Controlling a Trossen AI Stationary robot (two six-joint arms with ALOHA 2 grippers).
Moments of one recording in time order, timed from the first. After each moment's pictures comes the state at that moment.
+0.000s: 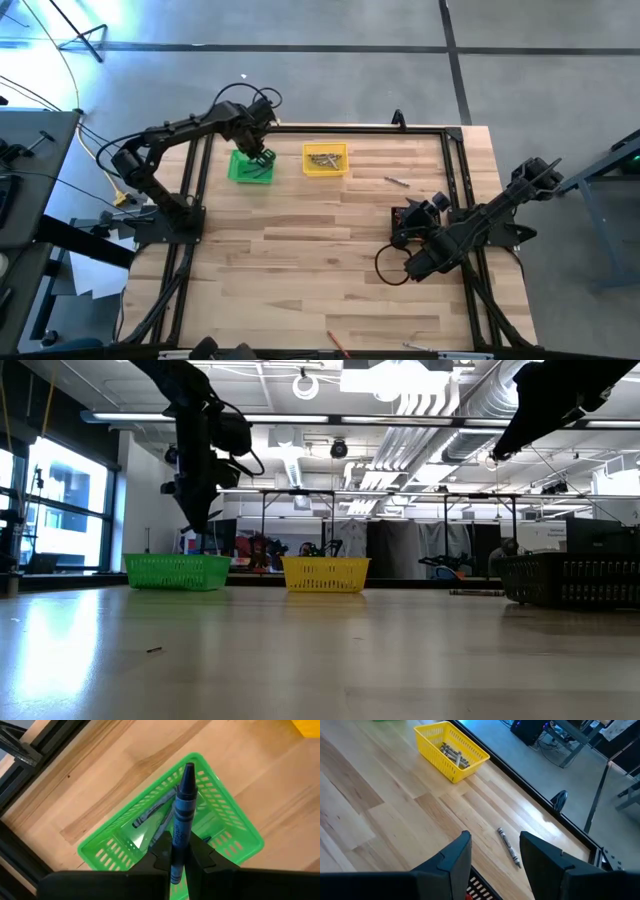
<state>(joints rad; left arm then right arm) 0.73 1.58 1.20 -1.01 -0.09 -0.10 0.61 1.44 1.03 -1.40 1.02 1.41</state>
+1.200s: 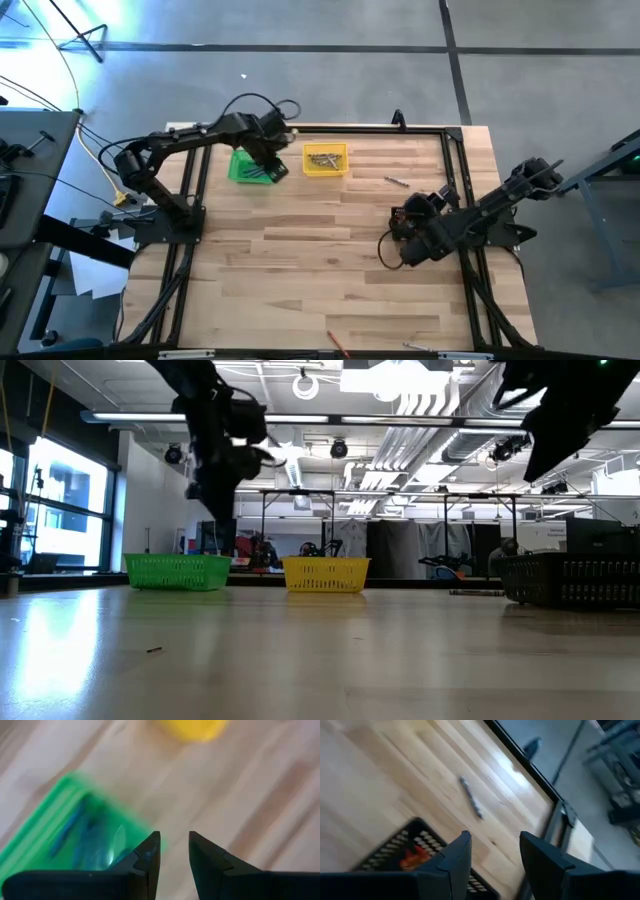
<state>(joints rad) 0.58 1.58 1.21 -0.93 0.12 -0.09 0.51 1.44 1.03 -1.56 0.79 1.41</state>
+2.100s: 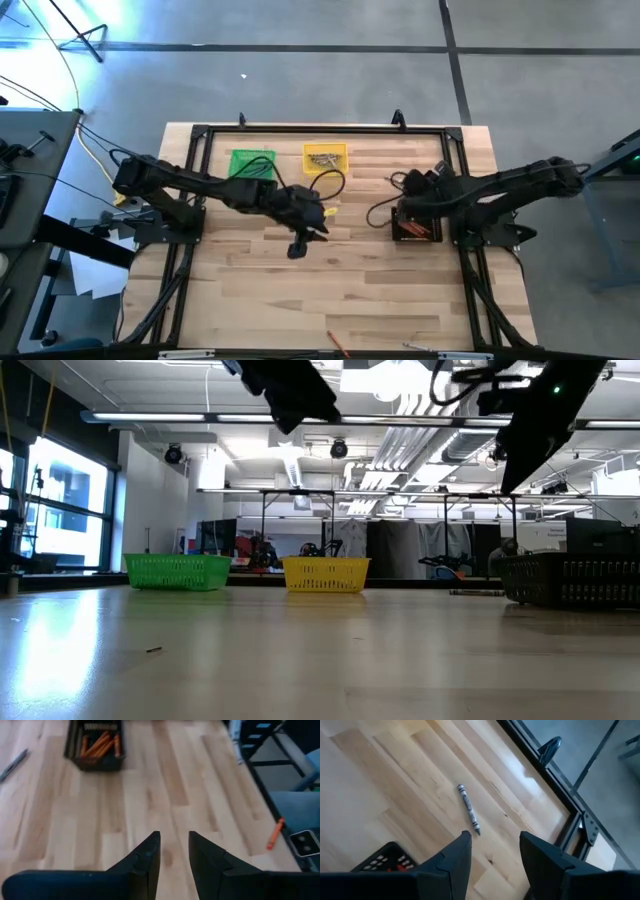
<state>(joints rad) -0.10 1.58 1.21 -0.32 0.14 -0.03 0.15 1.19 0.92 -1.23 0.73 0.82</state>
